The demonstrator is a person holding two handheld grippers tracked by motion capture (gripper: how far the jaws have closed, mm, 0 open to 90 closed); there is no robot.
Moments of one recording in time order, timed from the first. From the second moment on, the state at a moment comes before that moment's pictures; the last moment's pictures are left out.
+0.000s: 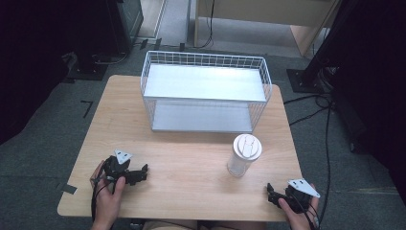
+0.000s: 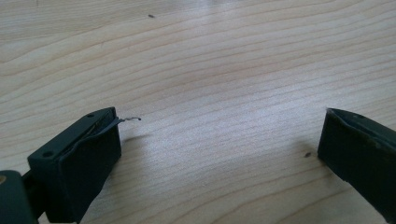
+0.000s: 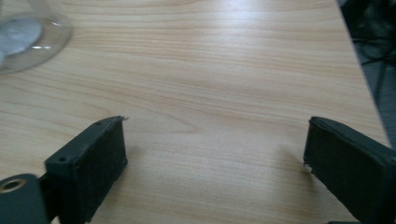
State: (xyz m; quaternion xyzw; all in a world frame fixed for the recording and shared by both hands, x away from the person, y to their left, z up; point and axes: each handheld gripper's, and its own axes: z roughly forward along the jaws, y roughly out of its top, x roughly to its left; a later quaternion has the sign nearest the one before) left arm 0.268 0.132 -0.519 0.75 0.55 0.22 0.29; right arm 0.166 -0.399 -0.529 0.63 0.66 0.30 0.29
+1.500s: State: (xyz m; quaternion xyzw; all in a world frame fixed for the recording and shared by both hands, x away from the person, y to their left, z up) left arm 0.268 0.130 -0.520 0.75 0.55 0.22 0.29; right arm 0.164 -0.373 -0.468 0.59 0.65 0.37 0.30
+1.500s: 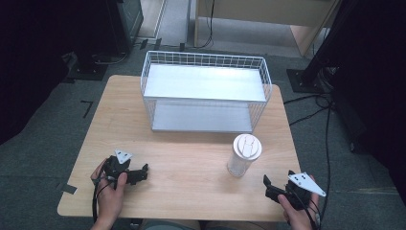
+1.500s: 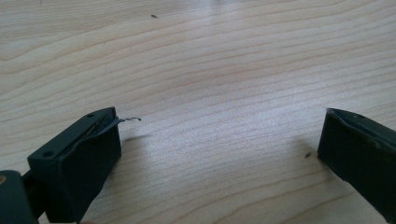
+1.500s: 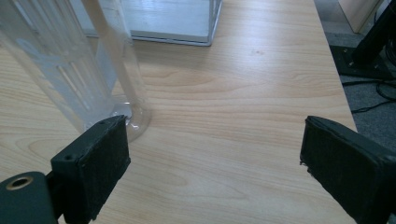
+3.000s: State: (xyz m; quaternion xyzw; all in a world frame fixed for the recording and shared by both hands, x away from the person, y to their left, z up) left arm 0.268 0.130 -0.519 0.75 0.55 0.22 0.29; right arm 0.202 -0.297 -0.474 0.53 0.67 0.43 0.28
